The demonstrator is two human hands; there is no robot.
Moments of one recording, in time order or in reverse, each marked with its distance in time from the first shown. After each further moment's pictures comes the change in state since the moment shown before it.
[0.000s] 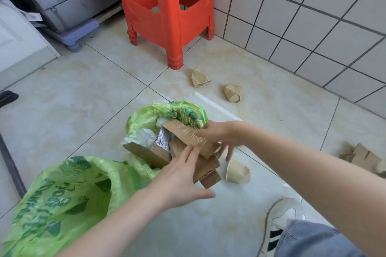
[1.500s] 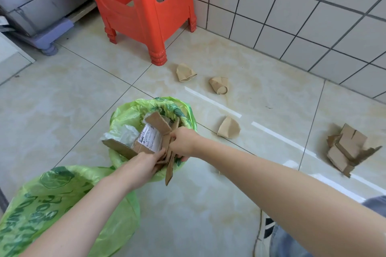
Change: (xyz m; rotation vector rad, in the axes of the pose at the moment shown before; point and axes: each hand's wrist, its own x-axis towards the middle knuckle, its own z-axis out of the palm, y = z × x) left_hand 0.042 -0.087 -0.005 0.254 -0.054 0.020; right_hand 0.039 -0.009 0.055 0.064 0.199 -0.220
